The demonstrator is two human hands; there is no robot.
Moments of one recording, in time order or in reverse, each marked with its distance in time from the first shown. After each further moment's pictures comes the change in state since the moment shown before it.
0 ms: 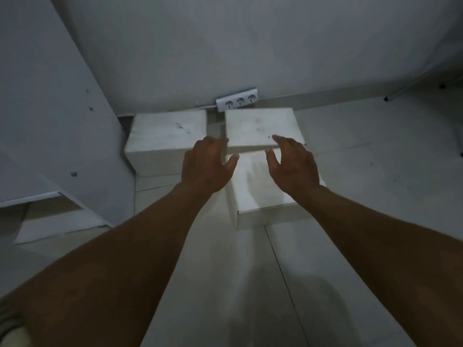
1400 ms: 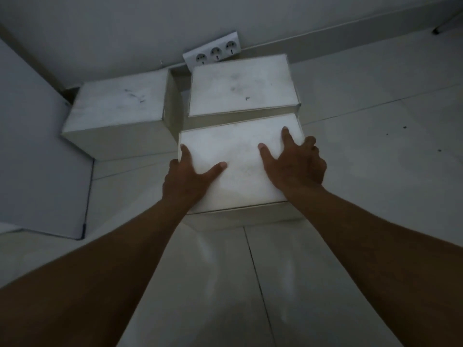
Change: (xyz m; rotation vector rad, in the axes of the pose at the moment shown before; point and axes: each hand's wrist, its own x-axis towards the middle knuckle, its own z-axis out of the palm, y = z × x) left_hand 0.016 -0.011 0.190 -0.018 -0.171 -0.529; right_hand 0.012 0.153 0.108 -0.168 -0.193 0.371
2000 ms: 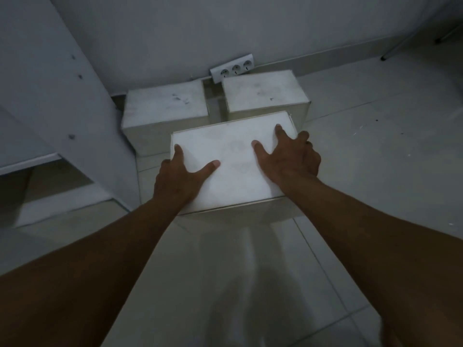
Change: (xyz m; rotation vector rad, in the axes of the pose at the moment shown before) left_hand -0.076 -0.144 -0.147 -0.092 -0.013 0.147; right_hand -0.178 -0.134 -0.059 -0.021 0.069 0.048
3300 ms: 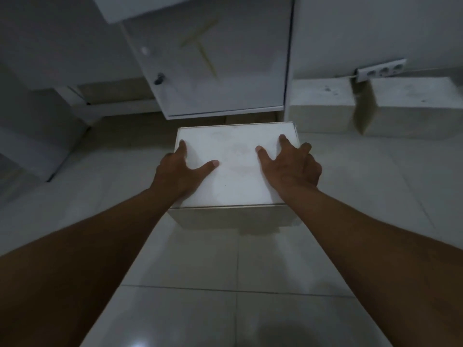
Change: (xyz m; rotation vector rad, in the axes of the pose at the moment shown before) left_hand -0.205 -0.287 -0.285 0.191 0.214 -0.226; right_hand -0.308 -0.270 -0.006 0.149 -0.117 -0.297
